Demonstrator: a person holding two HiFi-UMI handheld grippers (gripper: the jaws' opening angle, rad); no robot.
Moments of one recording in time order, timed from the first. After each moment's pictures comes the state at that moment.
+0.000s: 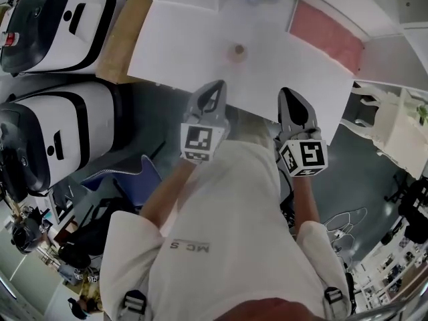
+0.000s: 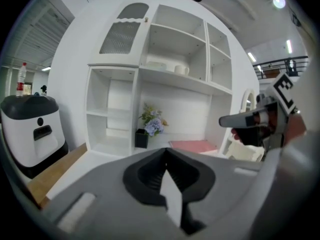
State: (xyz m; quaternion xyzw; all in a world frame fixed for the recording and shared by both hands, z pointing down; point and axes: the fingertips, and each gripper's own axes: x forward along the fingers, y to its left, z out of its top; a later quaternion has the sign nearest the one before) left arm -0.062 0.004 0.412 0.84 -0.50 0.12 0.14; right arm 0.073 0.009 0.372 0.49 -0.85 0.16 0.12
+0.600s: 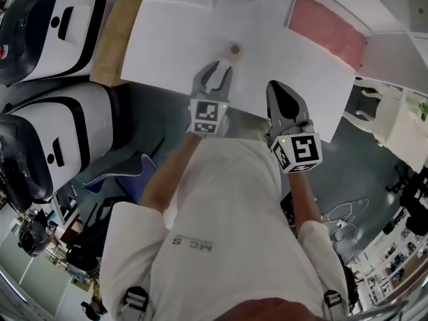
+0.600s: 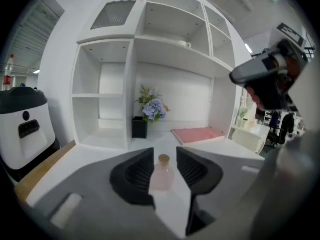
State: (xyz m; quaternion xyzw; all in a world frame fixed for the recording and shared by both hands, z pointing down) left arm -0.045 -0.063 0.514 0.85 -0.48 0.16 0.13; right arm 0.049 -0.025 0.391 0.47 -0.86 0.18 0.11
